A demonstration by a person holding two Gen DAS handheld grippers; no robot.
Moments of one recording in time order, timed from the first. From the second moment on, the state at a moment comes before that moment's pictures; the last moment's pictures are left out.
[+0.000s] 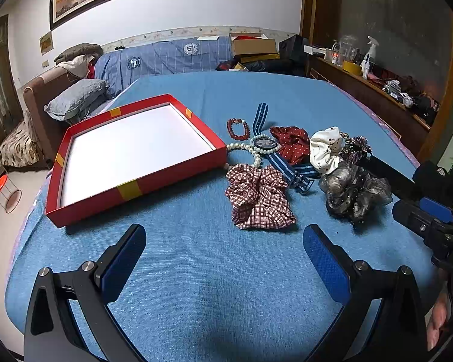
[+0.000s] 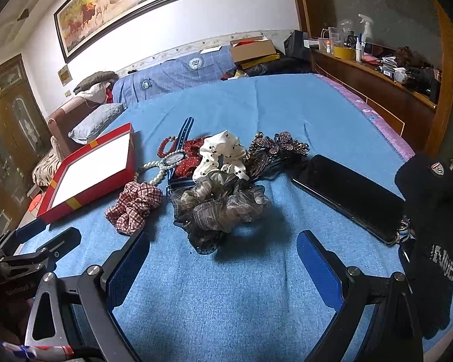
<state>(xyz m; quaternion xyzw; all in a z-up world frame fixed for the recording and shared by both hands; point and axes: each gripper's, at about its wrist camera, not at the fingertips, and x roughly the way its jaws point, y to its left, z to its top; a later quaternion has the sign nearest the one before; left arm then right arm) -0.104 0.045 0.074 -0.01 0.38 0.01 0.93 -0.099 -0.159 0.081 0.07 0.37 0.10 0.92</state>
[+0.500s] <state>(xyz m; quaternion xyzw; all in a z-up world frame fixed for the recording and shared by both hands) -0.055 0.051 0.044 -0.04 0.43 -0.01 0.90 -0.074 -0.164 0.073 0.07 0.38 0.10 0.91</state>
